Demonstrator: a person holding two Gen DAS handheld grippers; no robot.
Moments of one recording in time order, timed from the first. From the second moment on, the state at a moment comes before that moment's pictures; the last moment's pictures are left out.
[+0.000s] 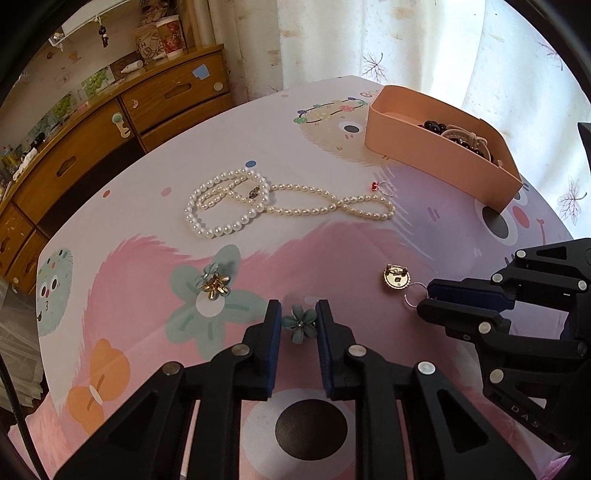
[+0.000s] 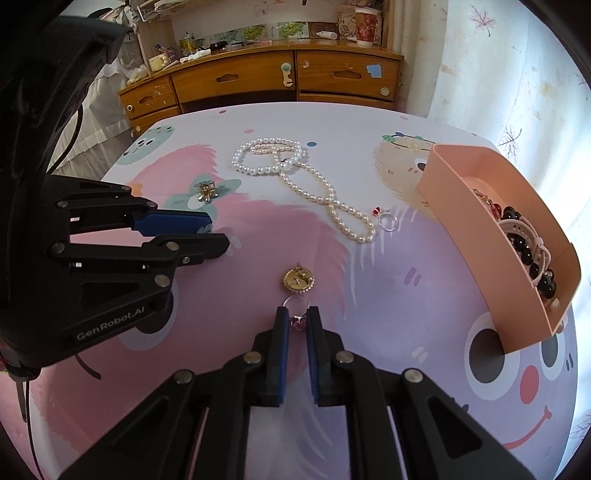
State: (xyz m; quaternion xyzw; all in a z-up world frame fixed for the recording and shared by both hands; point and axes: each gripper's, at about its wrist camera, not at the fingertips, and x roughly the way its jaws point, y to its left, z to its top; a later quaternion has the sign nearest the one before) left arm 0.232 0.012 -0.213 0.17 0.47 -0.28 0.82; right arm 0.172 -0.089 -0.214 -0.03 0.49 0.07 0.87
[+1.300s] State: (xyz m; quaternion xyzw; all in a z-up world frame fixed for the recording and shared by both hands) left arm 0.249 -0.106 -0.090 0.02 0.41 -0.25 0.88; right arm 0.148 -0.233 -0.110 0.05 0.40 0.09 0.91
